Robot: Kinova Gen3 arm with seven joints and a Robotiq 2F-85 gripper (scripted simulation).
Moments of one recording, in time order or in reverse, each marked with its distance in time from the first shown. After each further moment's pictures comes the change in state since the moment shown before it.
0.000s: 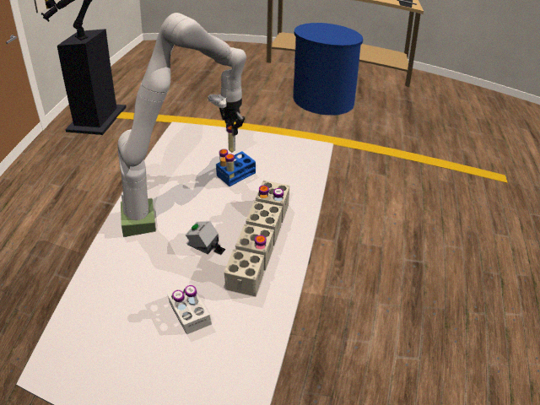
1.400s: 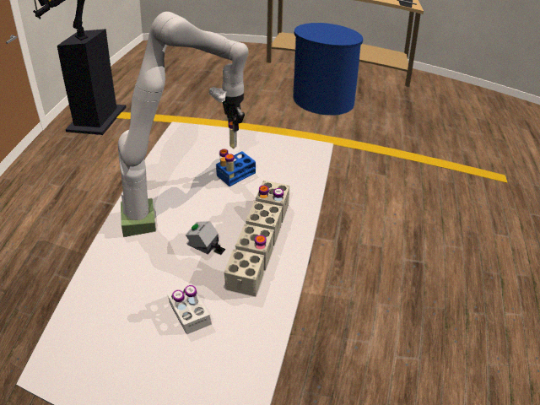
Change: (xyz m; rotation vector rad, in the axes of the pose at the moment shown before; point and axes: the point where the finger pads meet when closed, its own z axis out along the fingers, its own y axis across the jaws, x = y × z) arm 0.009 -0.023 -0.035 -0.001 0.002 0.150
